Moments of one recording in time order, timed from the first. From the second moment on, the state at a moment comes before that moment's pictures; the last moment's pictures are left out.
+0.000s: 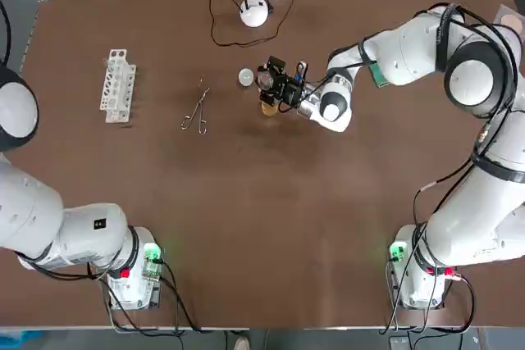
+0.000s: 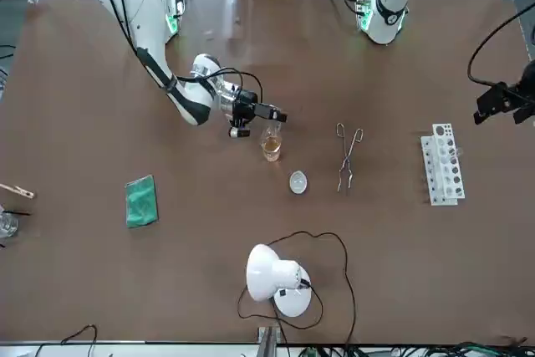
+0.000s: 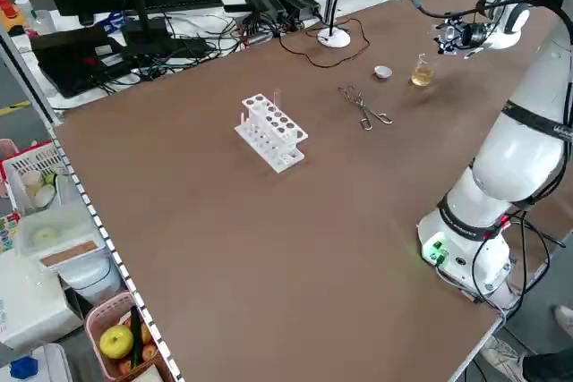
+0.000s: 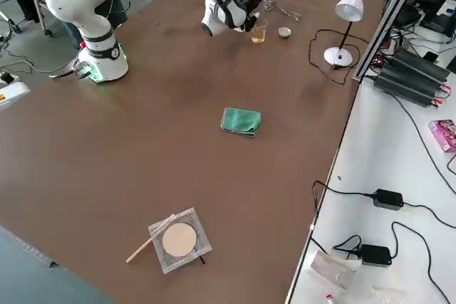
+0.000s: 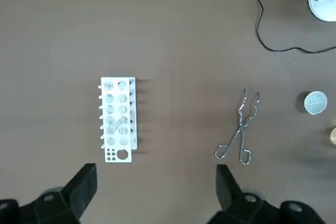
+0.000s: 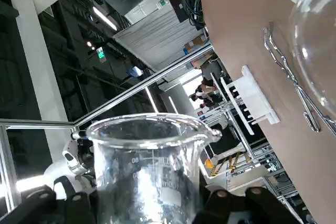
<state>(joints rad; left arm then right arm) 0.14 0.09 -0.14 -1.45 0.01 1.56 0.01 0.08 0.66 0.68 -2.14 2.51 2.02 -1.15</state>
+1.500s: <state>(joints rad) 0.13 0.11 -0.17 -1.44 0.01 1.56 0.00 0.07 0.66 0.68 -2.14 2.46 2.02 -1.14</state>
